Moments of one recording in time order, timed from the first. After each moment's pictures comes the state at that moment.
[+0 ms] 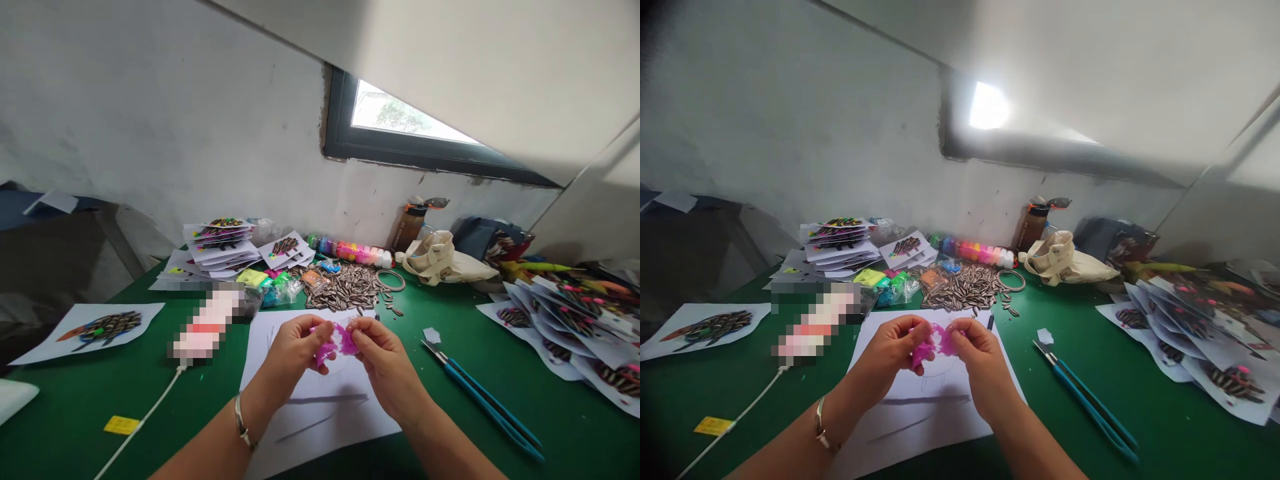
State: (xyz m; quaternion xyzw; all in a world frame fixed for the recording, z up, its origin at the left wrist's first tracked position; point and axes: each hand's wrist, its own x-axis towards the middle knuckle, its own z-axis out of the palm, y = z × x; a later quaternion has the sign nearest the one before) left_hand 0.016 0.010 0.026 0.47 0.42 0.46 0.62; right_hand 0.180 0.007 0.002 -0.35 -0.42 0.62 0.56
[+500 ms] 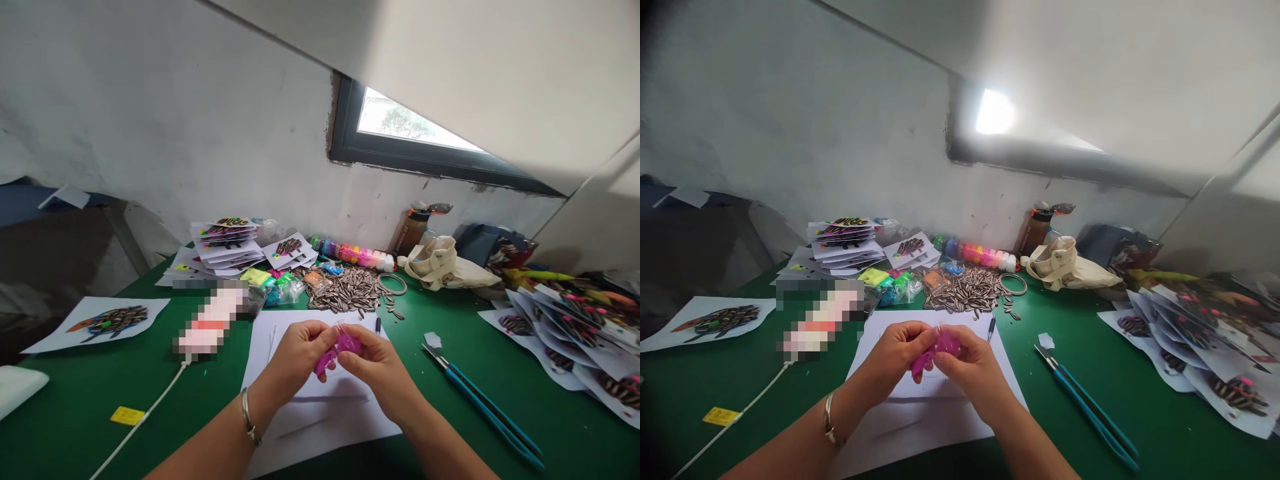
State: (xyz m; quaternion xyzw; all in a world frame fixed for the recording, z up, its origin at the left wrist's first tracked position) left_hand 0.016 0.008 0.025 0.52 0.41 0.44 0.61; right_hand 0.178 0.003 0.005 -0.34 -0.56 0.59 0.47
